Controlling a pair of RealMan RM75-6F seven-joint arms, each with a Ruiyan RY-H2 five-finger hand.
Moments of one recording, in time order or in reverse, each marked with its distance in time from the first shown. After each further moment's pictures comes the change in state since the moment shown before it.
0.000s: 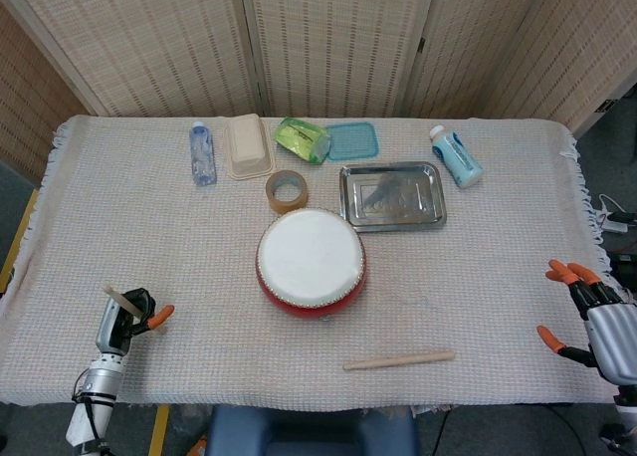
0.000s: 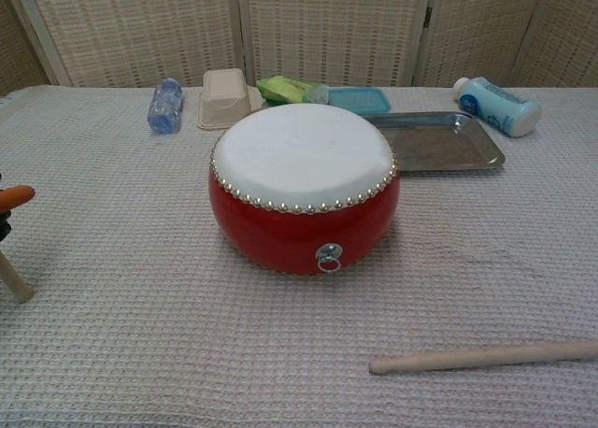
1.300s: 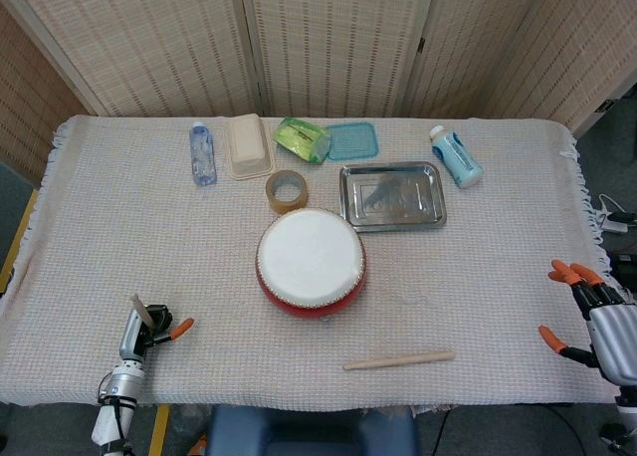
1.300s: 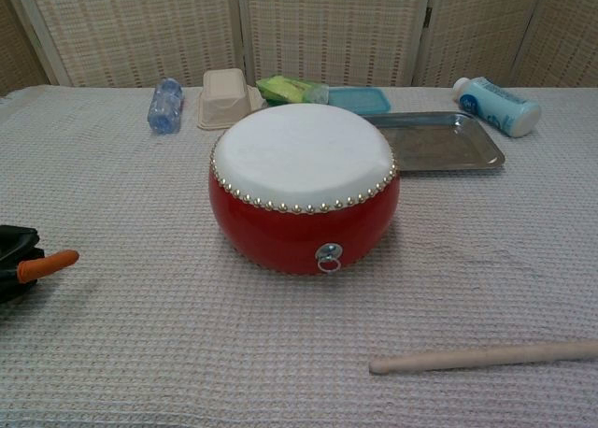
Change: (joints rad) left arm -0.012 -0.200 0.039 0.276 -0.008 -0.026 0.082; right arm -0.006 0.003 0.000 -0.005 0.008 0.001 0.002
